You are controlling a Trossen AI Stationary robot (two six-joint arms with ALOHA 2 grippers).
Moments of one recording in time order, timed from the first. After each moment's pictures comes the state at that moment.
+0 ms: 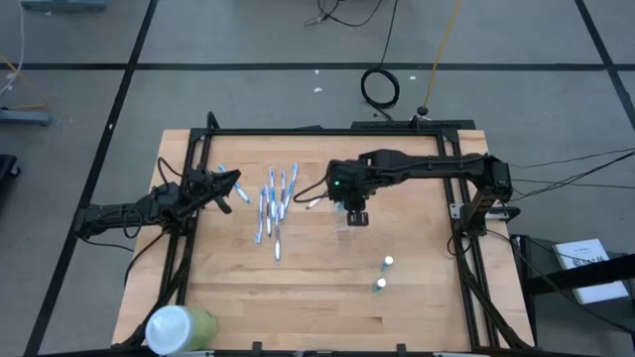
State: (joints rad) left arm 0.09 0.02 0.02 0.11 -0.50 -0.19; right arm -0.08 1.77 1.62 -1.08 -0.01 -0.12
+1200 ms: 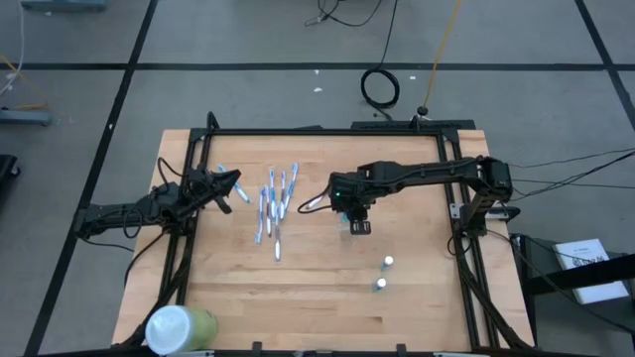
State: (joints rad) left arm 0.09 0.02 0.02 0.11 -0.50 -0.19; right arm -0.07 1.77 1.44 -0.95 -0.06 -0.13
